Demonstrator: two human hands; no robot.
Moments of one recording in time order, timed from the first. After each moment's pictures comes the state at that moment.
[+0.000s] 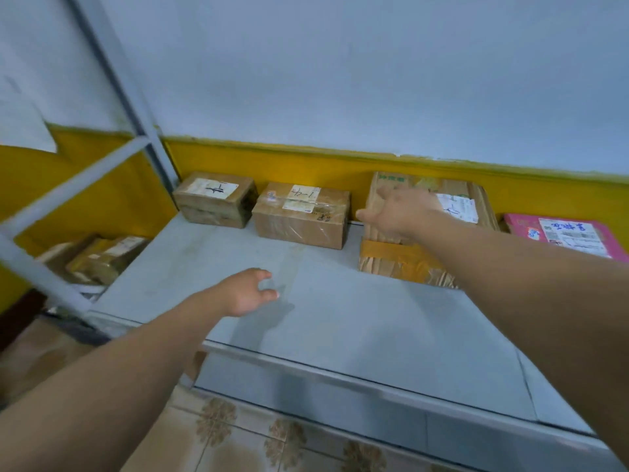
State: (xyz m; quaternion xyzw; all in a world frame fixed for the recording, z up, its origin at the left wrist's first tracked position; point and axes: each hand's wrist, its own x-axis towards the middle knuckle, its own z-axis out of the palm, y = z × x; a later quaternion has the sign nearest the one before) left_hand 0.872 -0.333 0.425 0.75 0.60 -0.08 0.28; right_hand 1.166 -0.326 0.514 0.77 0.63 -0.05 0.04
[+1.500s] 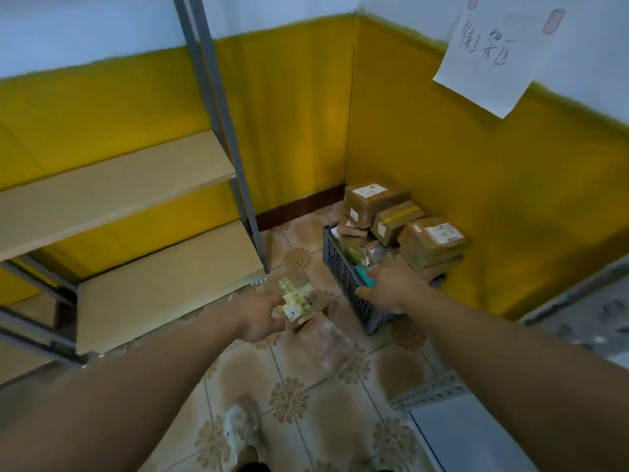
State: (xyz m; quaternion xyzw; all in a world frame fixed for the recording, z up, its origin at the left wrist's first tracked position) left_hand 0.190 -0.388 0.355 0.48 0.80 -0.11 0.35; right_hand 0.374 -0.204 0.375 0.37 0.88 -0.19 0.25
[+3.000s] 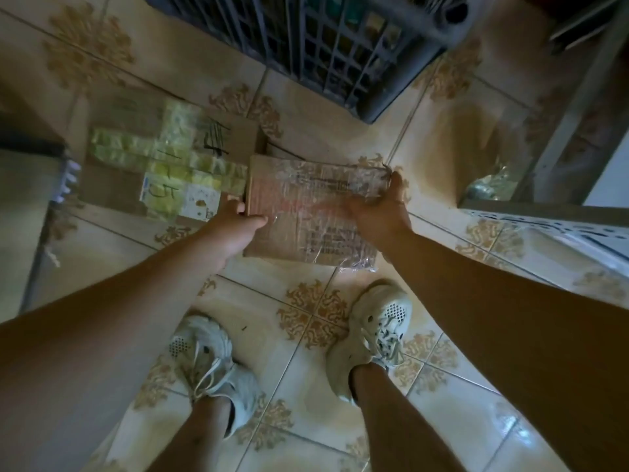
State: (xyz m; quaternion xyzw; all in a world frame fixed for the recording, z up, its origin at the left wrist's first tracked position) left_hand 0.053 -0.211 -0.293 0.28 0.76 -0.08 0.57; right_hand 0.272 -0.201 -0.291 0.80 0.28 -0.53 -0.02
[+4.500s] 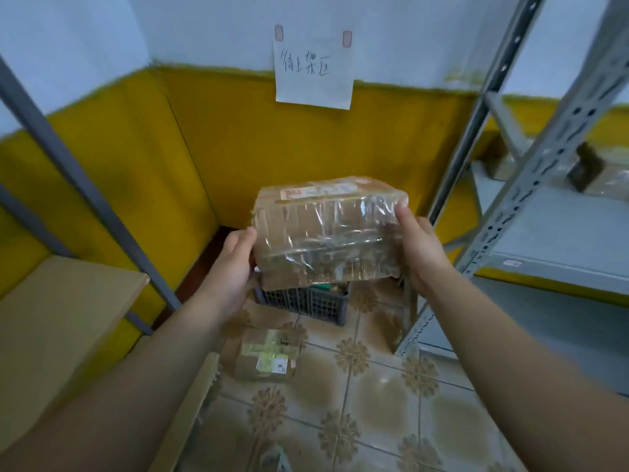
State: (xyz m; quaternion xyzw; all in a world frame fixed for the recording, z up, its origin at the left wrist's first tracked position) left_hand 0.004 -0.319 0.438 0.41 0.56 0.44 0.57; right_hand 0.259 -0.342 0.458 0.69 0.30 -0.43 -0.50
